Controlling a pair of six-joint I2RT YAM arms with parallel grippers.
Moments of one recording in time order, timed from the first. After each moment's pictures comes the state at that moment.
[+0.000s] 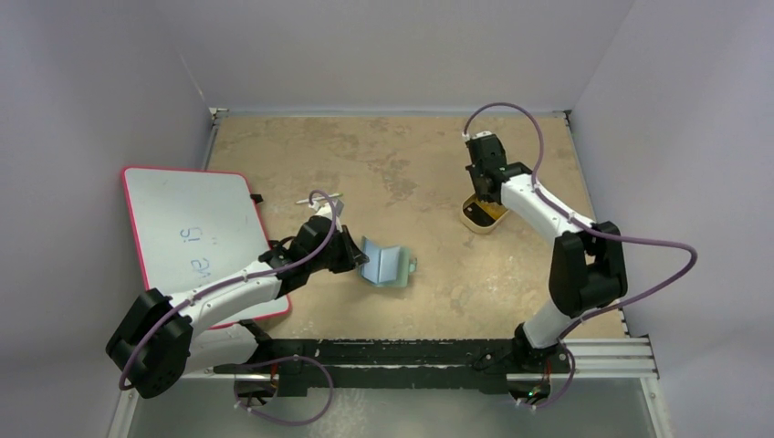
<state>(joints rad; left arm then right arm) -0.69 1.15 0.53 -0.04 0.06 -0.85 0.30 1.64 1.20 -0.52 0.43 -0.07</state>
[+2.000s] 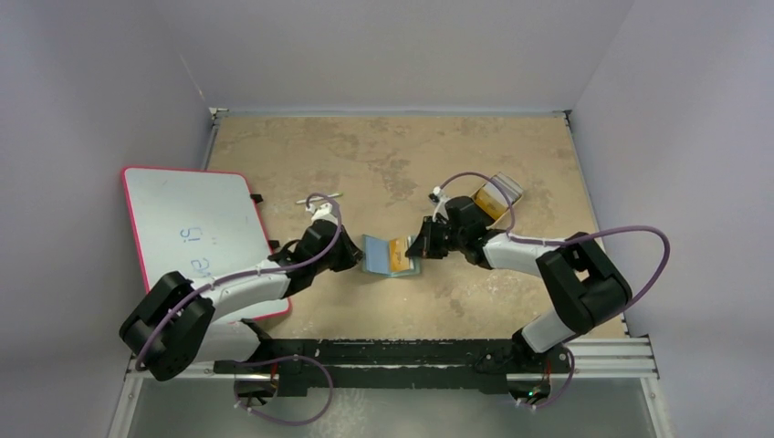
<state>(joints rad) -0.69 1.26 0.47 0.14 -0.06 -0.88 0.54 1.55 0.64 0.17 -0.42 0.65</state>
